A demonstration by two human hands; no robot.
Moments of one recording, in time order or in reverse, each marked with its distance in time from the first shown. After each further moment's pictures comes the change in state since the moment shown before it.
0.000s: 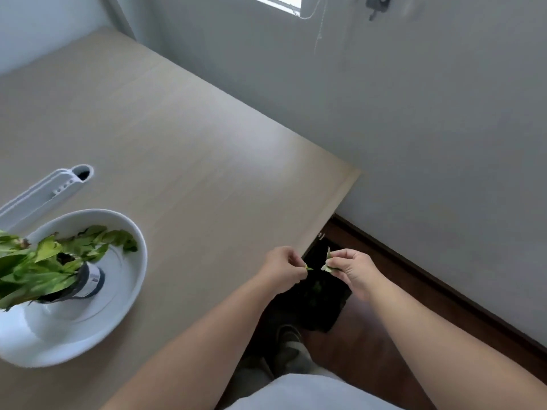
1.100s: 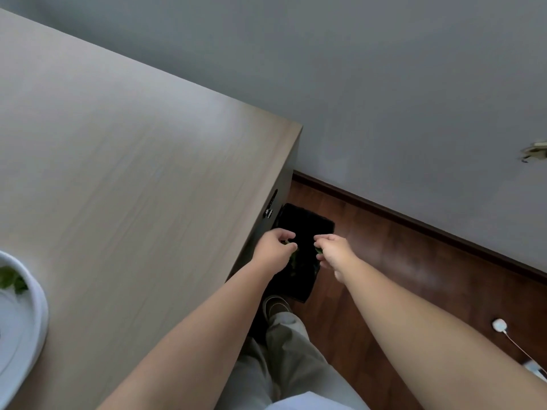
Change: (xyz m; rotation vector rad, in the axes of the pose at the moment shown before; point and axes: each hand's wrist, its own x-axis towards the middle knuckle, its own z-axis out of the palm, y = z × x) left_hand 0.087 -0.004 0.112 0.186 -0.080 0.010; right_hand 0.079 0.062 -0.082 -0.114 0.282 0.241
